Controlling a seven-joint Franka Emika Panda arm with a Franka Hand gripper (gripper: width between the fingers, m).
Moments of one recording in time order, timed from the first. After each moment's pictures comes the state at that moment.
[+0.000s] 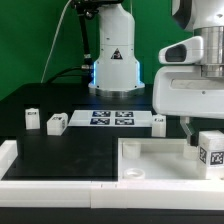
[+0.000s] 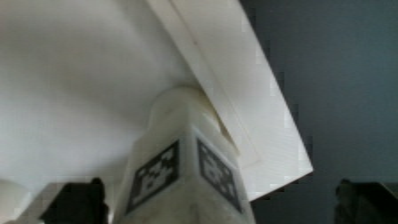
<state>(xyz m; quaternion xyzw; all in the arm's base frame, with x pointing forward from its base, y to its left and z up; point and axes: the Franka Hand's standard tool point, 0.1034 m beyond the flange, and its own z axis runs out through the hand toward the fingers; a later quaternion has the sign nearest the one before) 0.636 0.132 0.073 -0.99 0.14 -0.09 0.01</state>
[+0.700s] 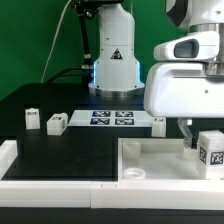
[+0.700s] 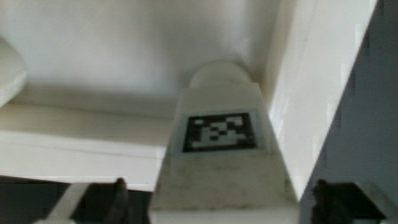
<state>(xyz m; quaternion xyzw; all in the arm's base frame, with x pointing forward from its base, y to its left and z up) 0.638 0.121 0.073 -0.99 -0.04 -0.09 -0.01</state>
